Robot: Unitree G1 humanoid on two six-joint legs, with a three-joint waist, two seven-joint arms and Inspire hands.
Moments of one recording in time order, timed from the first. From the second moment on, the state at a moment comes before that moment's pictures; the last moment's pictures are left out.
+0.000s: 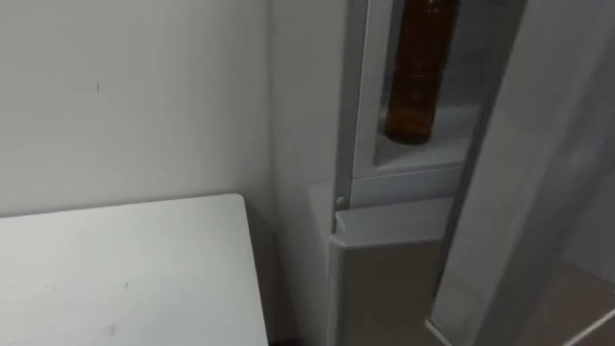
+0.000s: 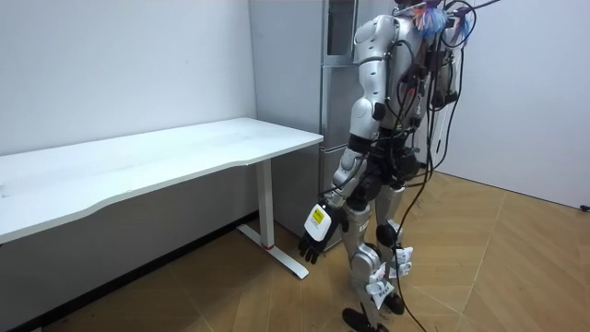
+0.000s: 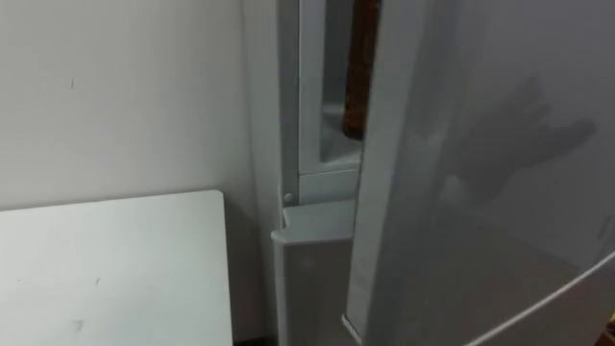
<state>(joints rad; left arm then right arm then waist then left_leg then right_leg) 0.34 0.22 0.09 1.17 0.12 -0.09 0.16 0.17 -0.38 -0.45 -0.40 0.50 -0.37 -0.90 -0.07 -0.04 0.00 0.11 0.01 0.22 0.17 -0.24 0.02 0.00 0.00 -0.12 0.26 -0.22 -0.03</state>
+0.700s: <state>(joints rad) 0.33 0.22 0.09 1.16 0.12 -0.08 0.14 0.15 -0.39 -0.37 -0.44 0.41 -0.33 -0.84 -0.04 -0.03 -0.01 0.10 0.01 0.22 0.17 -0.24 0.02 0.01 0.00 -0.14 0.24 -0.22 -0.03</state>
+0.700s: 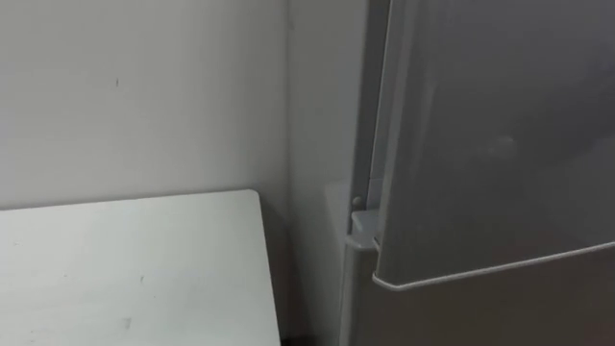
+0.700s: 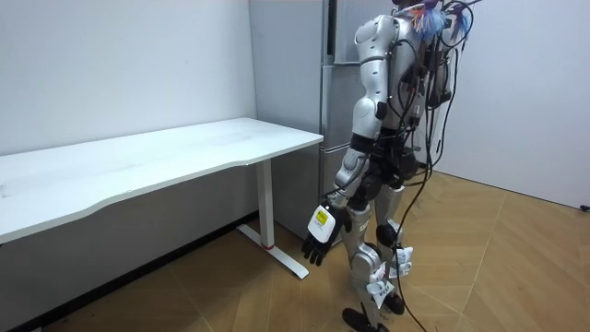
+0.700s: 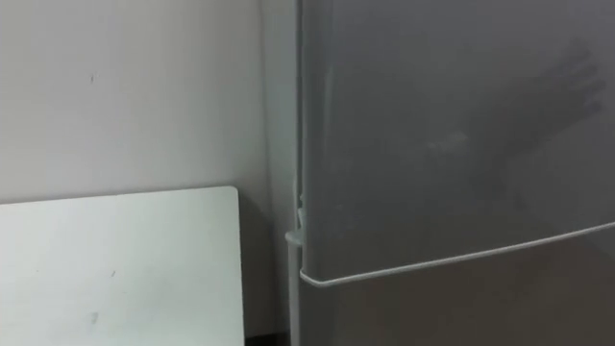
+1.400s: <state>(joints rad) 0.28 0.22 0.09 1.17 0.12 -0.04 0.10 0.11 -0.39 -0.25 -0.45 0.15 -0.26 -0.76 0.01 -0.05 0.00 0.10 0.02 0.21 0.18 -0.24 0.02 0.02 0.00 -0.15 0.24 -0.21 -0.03</state>
